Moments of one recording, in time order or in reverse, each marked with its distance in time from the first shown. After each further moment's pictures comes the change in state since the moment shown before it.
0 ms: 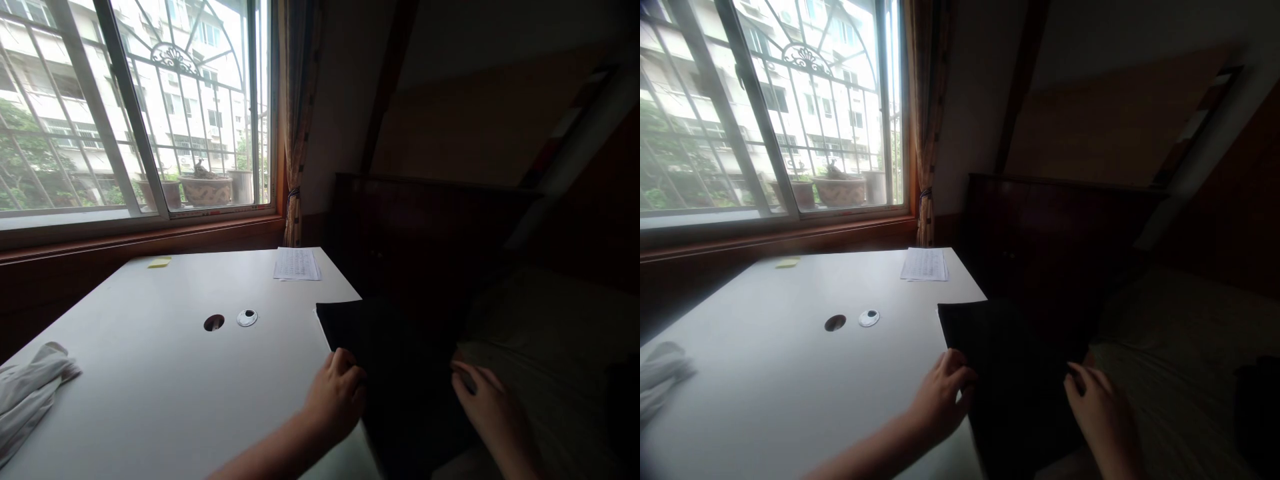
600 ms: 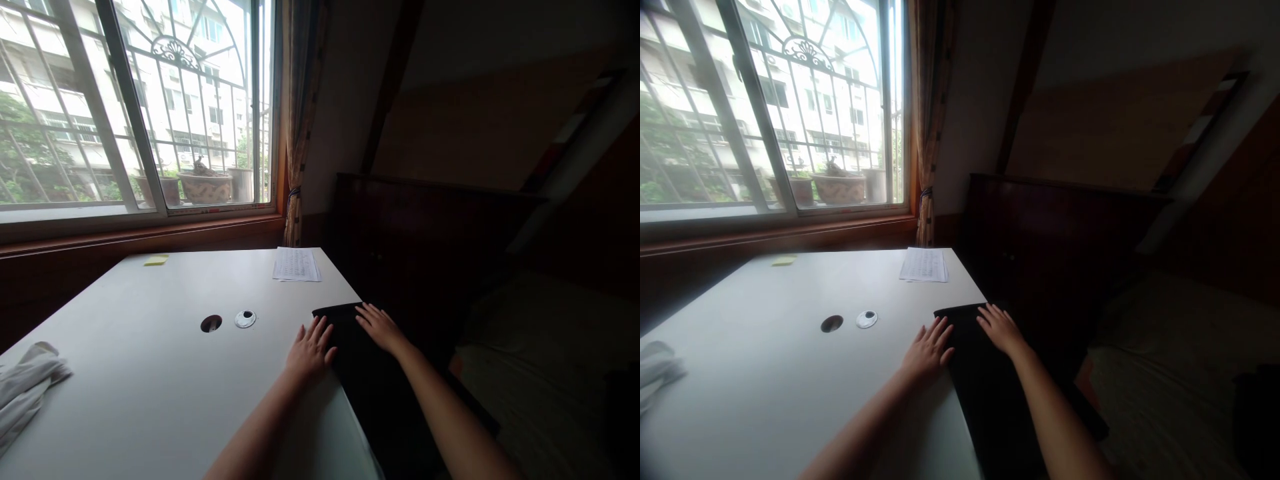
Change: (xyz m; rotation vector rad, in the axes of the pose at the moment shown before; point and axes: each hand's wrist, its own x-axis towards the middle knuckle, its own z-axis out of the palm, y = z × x) left_hand 0.048 -0.109 0.006 0.443 -0.077 -0.034; right_hand 0.102 -0.143 0.105 -0.041 -0.527 -0.418
